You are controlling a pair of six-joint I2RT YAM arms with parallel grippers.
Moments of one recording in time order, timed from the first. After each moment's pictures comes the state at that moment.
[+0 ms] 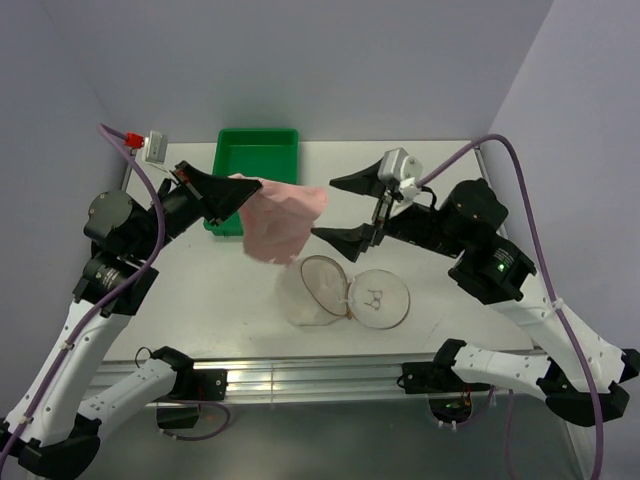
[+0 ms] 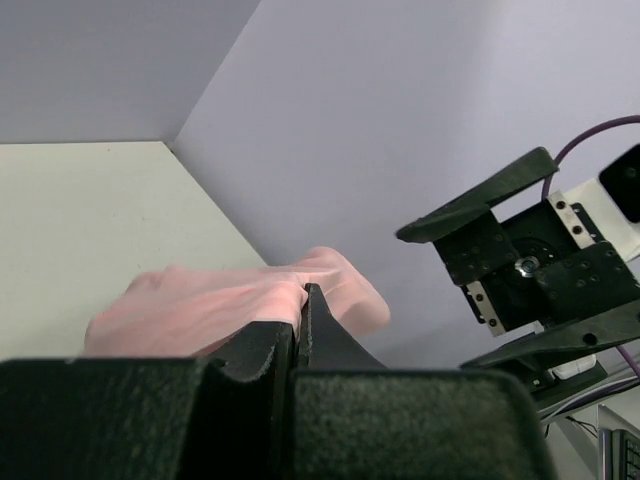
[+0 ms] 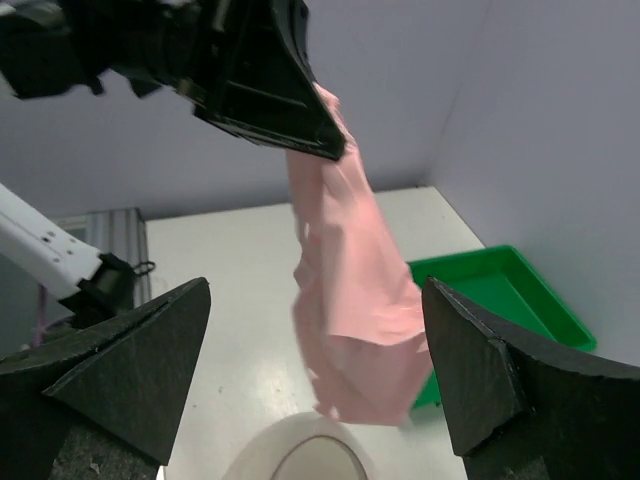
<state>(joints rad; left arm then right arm) -0.46 0.86 1.17 -0.09 0.39 -0.79 0.84 0.98 1.33 -0.22 -0.38 -0.09</state>
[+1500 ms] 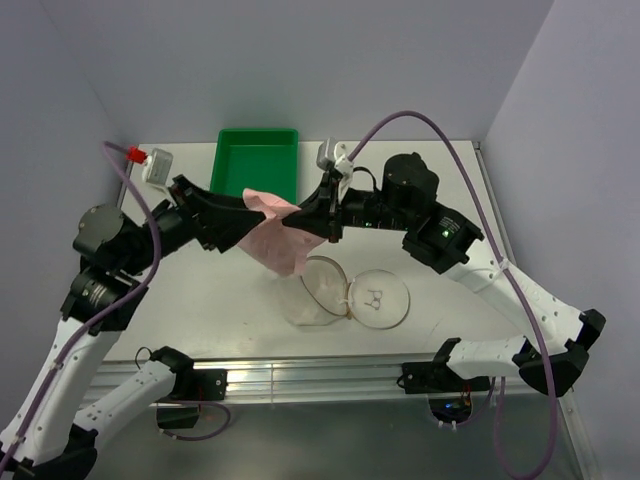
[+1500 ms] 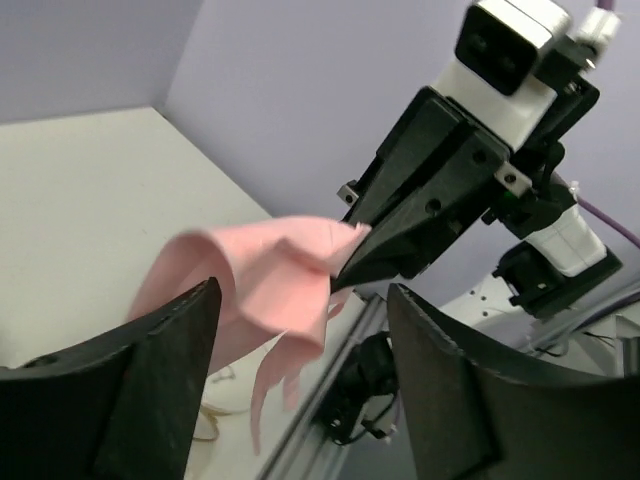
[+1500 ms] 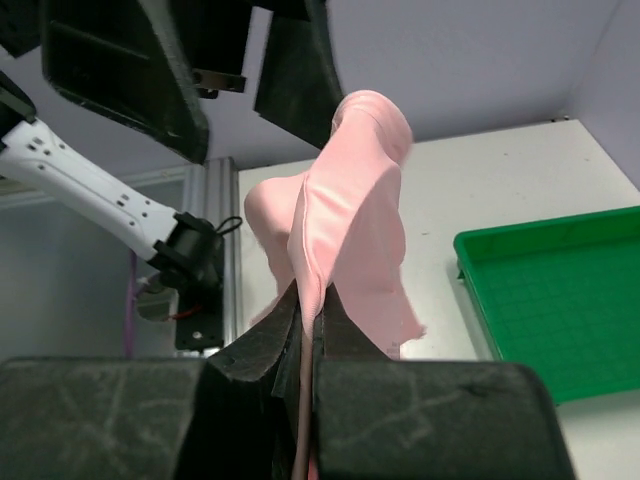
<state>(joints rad) -0.46 0.79 1.15 -0.19 0.53 -0.68 0.85 1.21 1.42 -0.26 -0.54 -0.01</state>
